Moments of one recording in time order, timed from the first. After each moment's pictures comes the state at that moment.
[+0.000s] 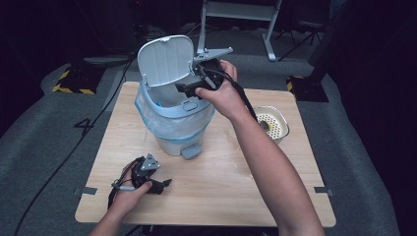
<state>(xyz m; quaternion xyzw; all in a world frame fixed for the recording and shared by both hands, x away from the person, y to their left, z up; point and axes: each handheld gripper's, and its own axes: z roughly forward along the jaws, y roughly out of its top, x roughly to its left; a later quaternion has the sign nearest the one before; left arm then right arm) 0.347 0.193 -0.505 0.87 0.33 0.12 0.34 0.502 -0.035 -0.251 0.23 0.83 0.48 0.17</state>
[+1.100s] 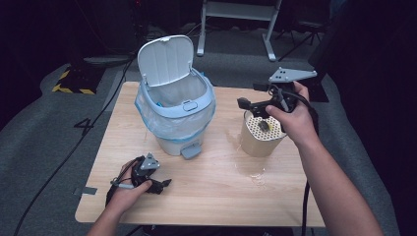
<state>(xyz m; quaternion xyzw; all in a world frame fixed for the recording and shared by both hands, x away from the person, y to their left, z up) 0.350 0.196 -0.505 0.87 0.32 0.11 0.35 0.441 -0.198 -0.248 0.26 0.81 0.49 0.19</state>
